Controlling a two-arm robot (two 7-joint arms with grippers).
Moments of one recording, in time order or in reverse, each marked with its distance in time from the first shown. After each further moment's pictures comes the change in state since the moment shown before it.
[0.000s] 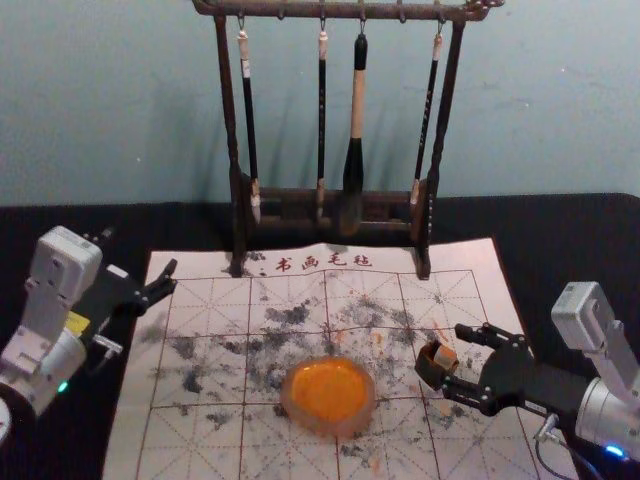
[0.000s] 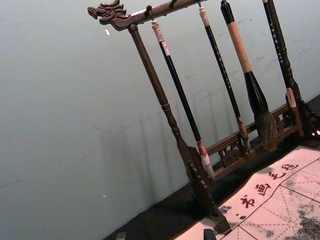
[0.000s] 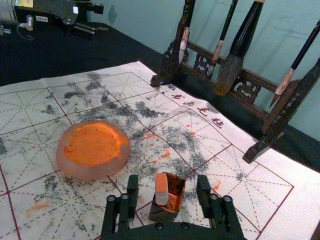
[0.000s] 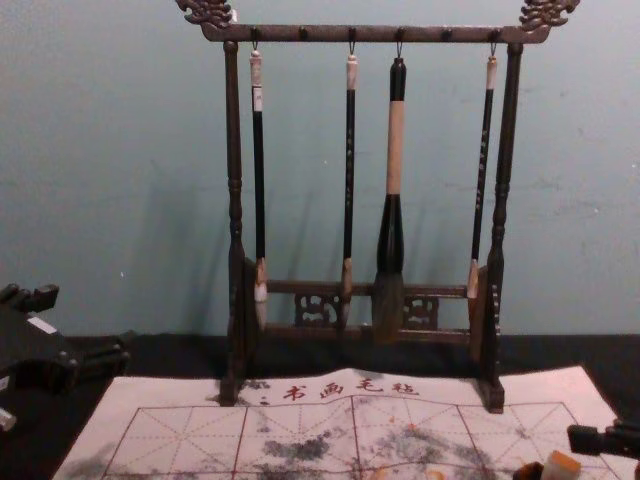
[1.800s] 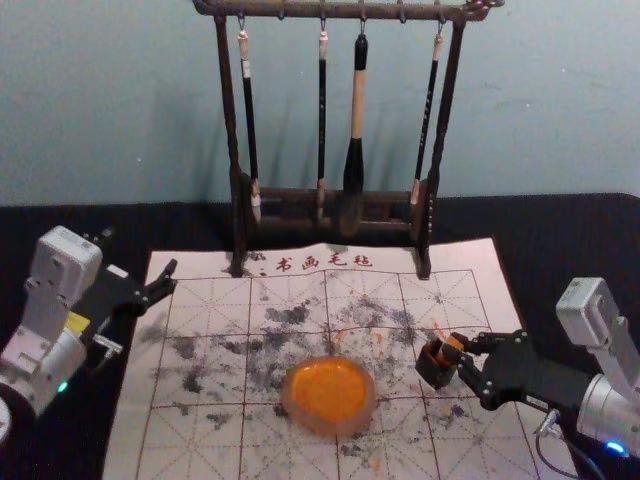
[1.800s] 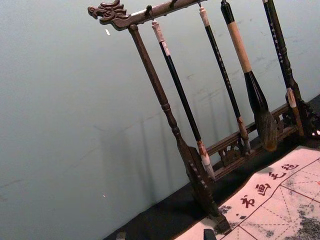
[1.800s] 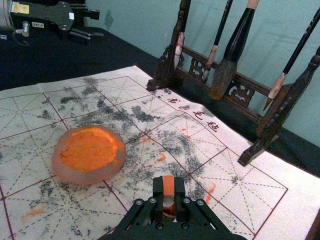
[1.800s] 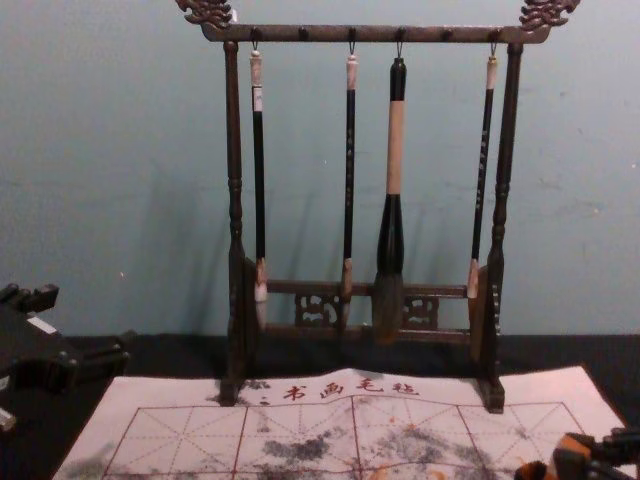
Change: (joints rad) left arm 0.000 0.000 0.000 0.000 0.000 0.000 0.000; right arm -0.002 -0.006 0.012 0.000 0.004 -0.006 -0.005
